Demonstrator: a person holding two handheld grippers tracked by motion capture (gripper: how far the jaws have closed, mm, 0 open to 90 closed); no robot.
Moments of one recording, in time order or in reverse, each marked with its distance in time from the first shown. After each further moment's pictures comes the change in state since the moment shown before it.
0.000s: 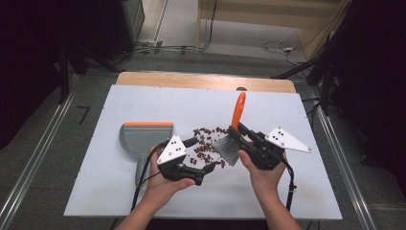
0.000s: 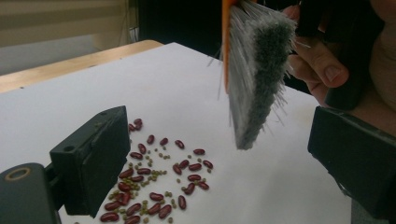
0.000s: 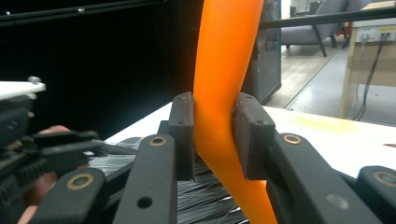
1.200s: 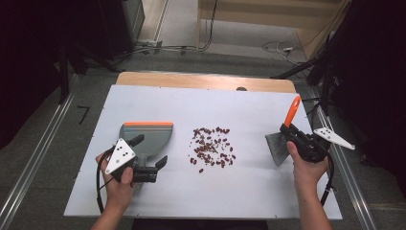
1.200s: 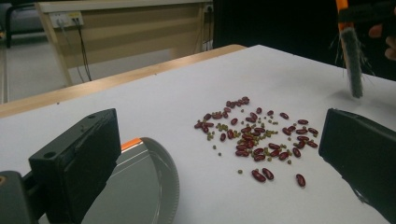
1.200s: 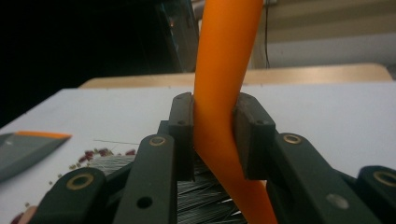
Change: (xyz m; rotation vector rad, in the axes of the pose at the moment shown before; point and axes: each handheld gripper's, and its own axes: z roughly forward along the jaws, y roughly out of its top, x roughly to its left) left arm 0.056 -0.037 -0.091 -0.075 0.286 0.068; right arm -0.141 -0.032 -0.061 0.055 -0.304 0.131
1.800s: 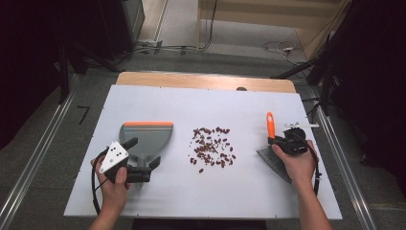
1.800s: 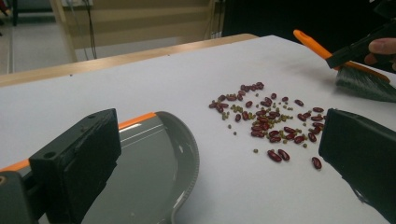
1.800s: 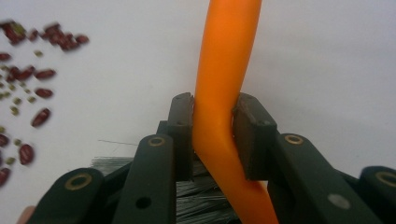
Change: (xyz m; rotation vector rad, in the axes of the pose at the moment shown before) left arm 0.019 -0.021 -0.007 0.031 0.035 -0.065; right arm -0.010 -0.019 0.057 0.551 -0.116 -0.046
